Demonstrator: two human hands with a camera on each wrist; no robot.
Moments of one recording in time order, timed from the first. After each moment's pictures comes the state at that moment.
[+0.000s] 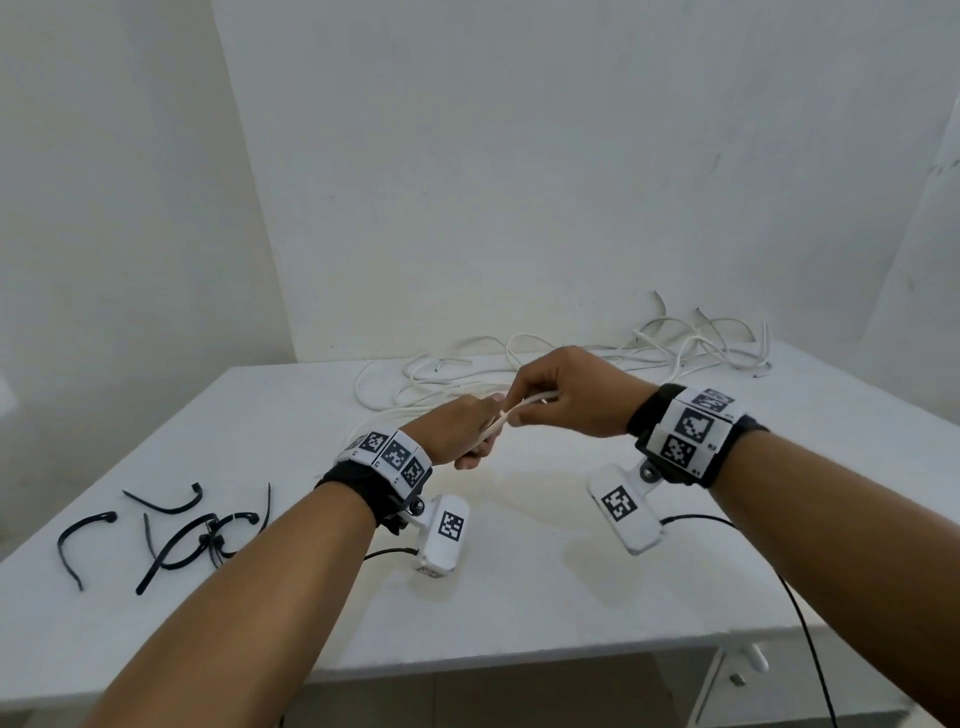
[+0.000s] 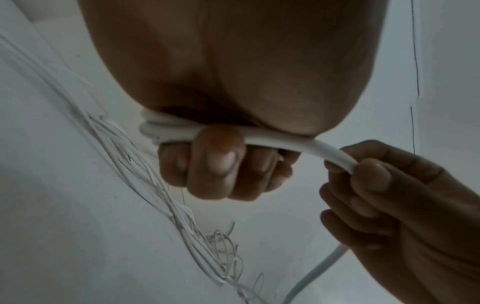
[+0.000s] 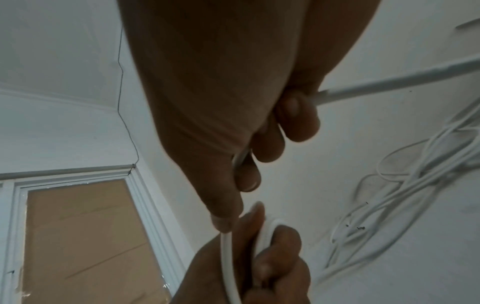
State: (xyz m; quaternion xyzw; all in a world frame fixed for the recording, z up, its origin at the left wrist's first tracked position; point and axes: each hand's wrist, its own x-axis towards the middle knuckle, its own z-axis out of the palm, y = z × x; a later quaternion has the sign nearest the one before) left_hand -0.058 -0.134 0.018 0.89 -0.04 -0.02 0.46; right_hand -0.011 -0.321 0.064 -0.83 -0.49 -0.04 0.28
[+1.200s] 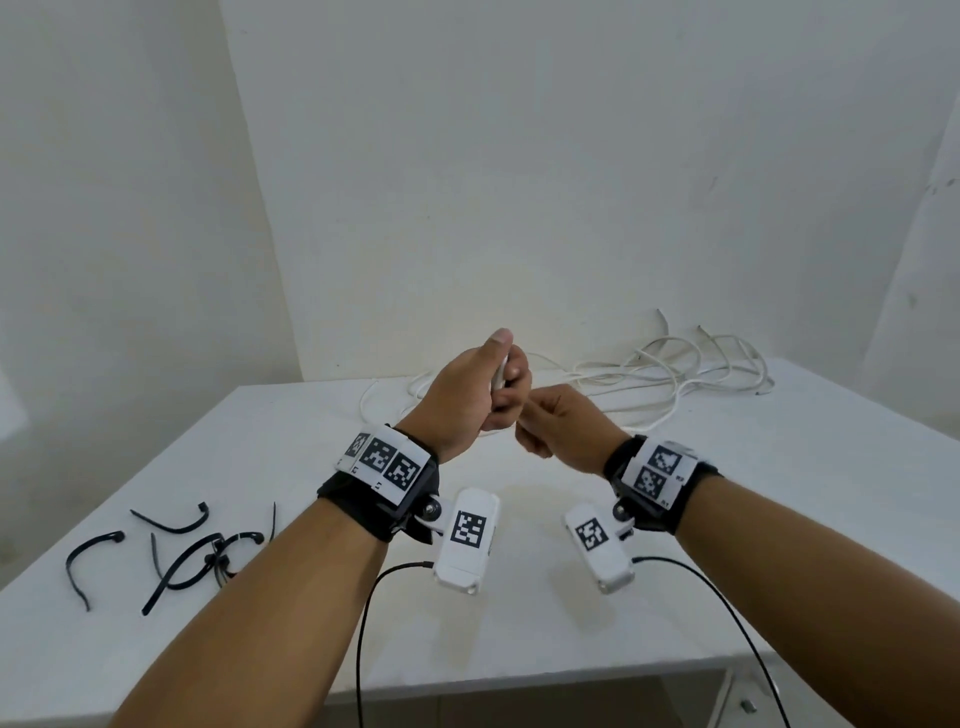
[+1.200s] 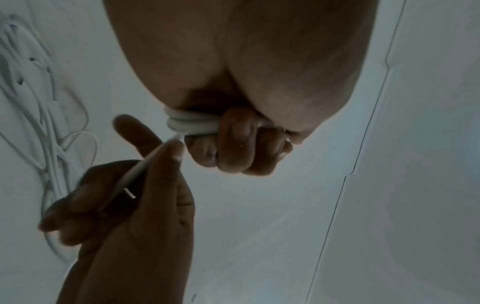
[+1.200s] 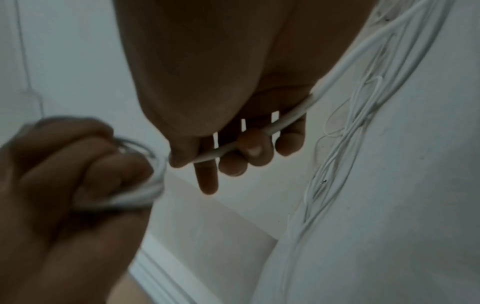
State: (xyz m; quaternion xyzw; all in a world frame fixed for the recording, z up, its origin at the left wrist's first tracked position) left_hand -0.087 -0.167 0.077 0.71 -0.18 0.08 0.68; right_hand -0.005 -0.307 0.027 -0.78 -0.42 0.00 0.46
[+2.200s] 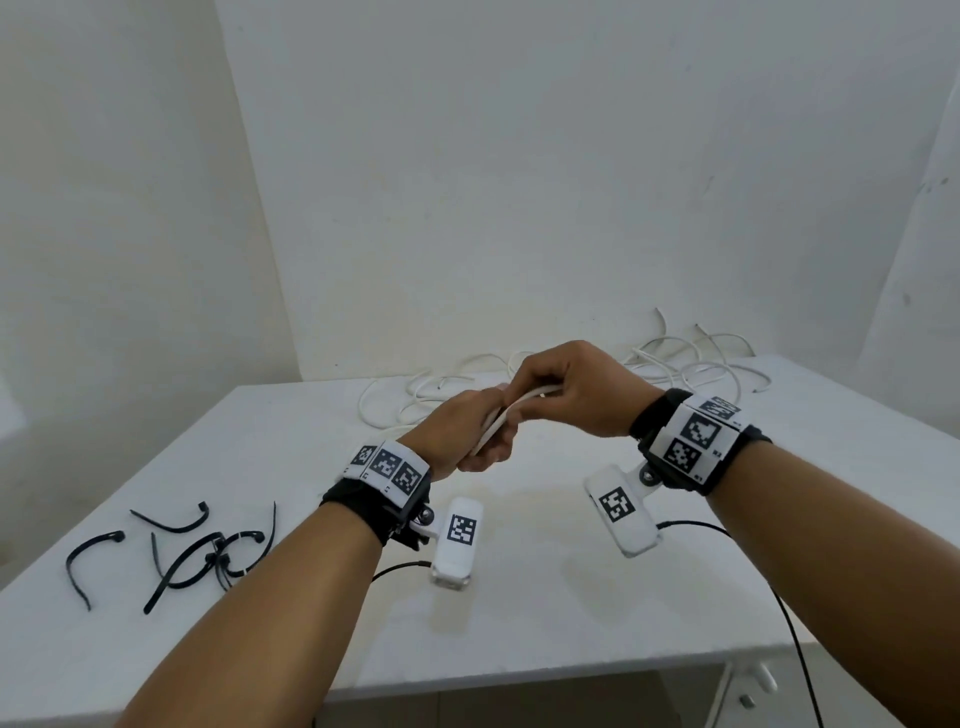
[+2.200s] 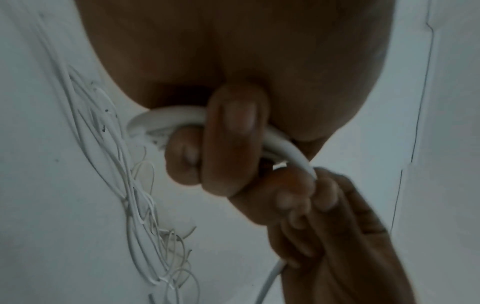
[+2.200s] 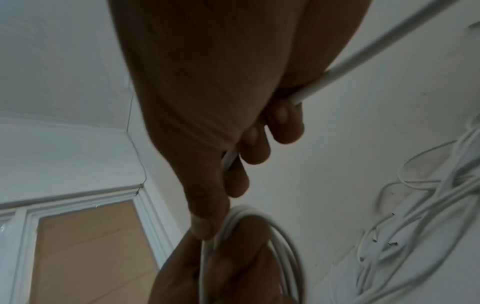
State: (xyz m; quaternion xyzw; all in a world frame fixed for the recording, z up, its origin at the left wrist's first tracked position) left_hand -0.075 -0.148 0.042 0.79 -0.07 0.01 0.61; right_hand -0.014 -0.324 0.079 -0.79 -0.50 -0.07 0.35
